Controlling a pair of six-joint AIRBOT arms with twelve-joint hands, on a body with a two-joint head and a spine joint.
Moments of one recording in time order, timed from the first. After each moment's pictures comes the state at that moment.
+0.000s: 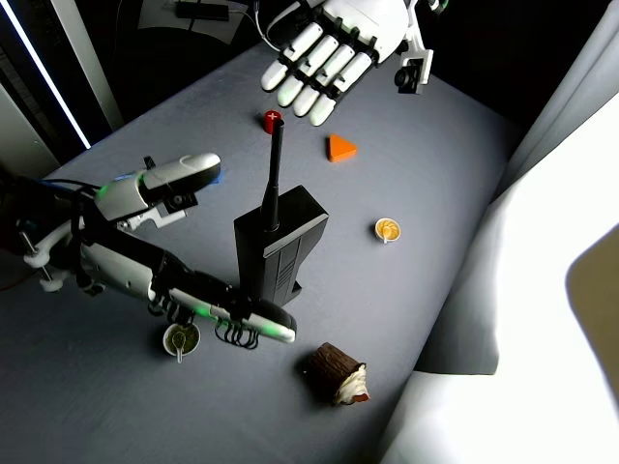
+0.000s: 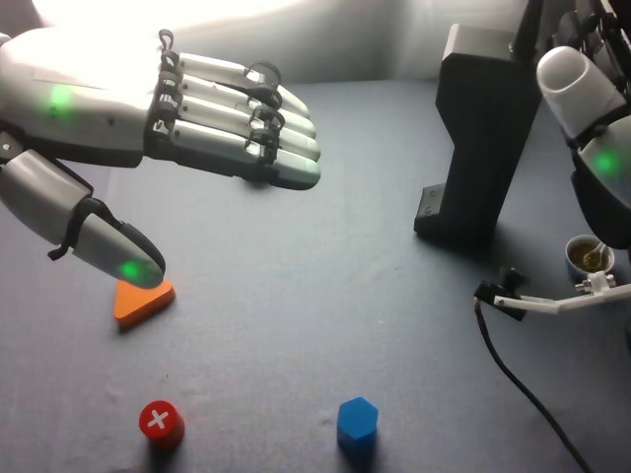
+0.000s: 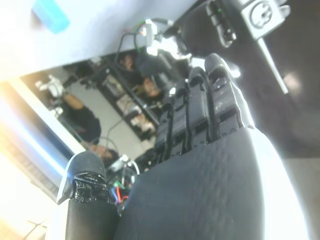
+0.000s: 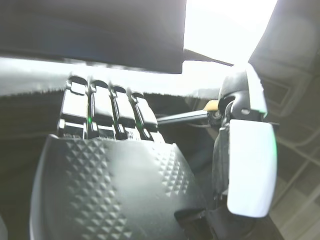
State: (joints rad) left arm 0.27 -0.82 1.76 1.40 -1.43 -0.21; right arm -0.65 -1.36 1.21 0.69 1.48 0.20
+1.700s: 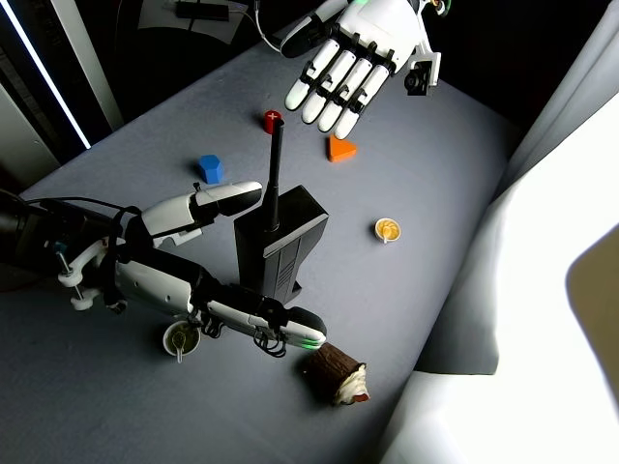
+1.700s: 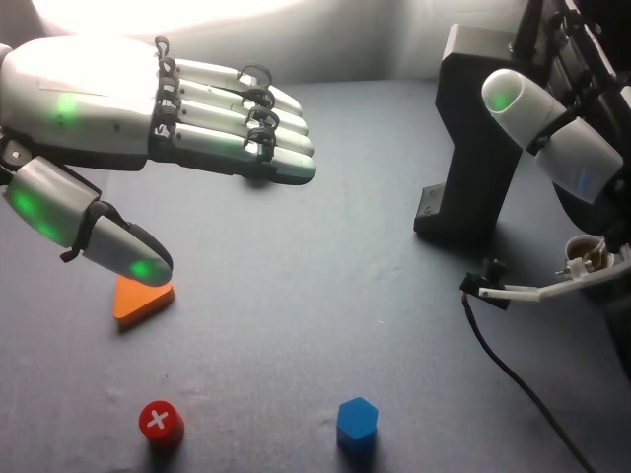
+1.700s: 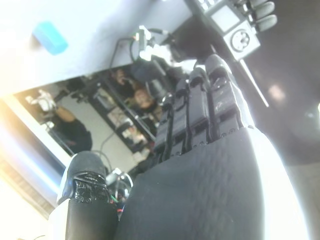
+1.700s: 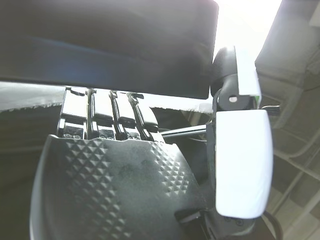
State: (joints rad) left arm 0.32 -0.82 1.76 1.36 -1.38 -0.17; right arm -0.62 -1.41 1.32 0.63 1.40 0.22
